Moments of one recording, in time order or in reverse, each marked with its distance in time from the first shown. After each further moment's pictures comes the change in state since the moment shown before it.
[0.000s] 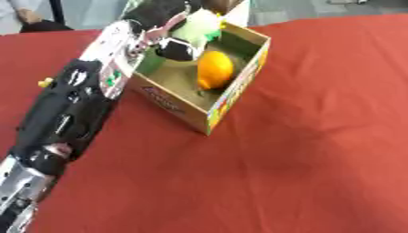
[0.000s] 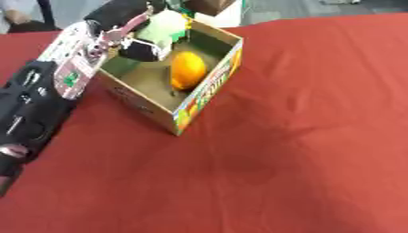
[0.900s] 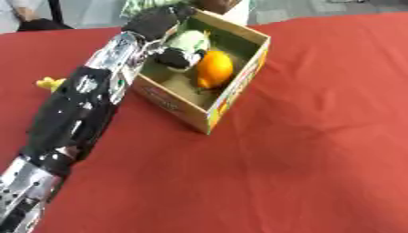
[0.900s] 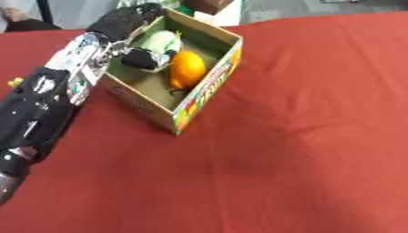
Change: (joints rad) left arm 0.009 -0.012 0.027 0.077 -0.166 0.139 -0.041; right arm 0.002 0.014 -0.001 0.000 -0.004 0.002 0.001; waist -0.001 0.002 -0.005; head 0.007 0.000
